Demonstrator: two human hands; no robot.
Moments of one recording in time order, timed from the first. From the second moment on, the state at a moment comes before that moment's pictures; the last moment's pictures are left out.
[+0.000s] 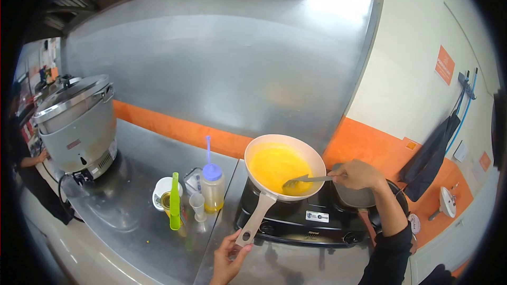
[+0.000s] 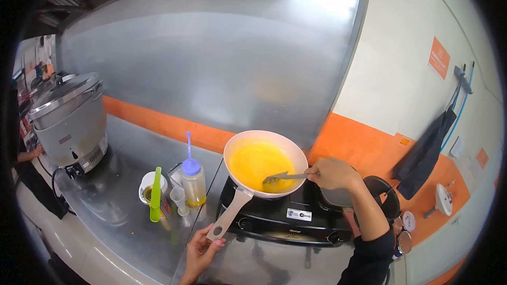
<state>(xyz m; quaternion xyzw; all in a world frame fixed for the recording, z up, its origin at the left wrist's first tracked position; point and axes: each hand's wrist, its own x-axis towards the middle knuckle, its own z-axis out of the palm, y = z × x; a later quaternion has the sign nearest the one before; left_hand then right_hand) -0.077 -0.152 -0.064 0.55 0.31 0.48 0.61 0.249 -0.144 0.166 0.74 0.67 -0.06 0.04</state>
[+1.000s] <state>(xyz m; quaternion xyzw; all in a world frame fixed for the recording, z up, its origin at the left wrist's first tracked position) -0.076 -0.154 -0.070 0.56 0.31 0.49 0.59 0.257 -0.132 0.177 0.72 0.68 -0.12 0.05</state>
